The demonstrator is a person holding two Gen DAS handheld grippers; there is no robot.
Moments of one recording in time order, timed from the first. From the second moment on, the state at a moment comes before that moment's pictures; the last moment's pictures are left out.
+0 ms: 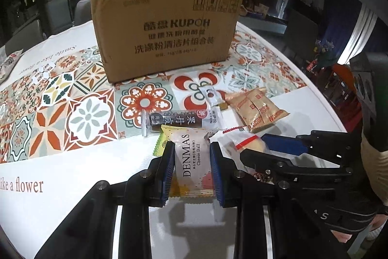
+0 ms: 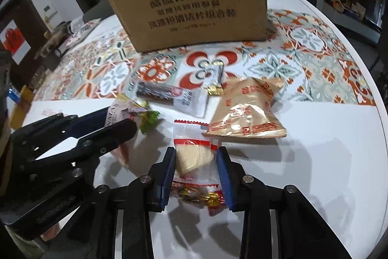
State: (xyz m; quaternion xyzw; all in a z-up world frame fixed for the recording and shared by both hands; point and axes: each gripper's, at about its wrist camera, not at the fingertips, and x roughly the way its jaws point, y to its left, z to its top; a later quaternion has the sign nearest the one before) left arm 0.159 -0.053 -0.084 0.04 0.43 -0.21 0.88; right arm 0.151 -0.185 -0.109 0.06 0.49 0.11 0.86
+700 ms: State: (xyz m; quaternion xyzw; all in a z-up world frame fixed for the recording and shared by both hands) left arm 0.151 -0.033 0.008 0.01 0.35 -0.18 0.92; right arm 0.151 -0.182 -0.016 0.04 0.37 0.13 0.92
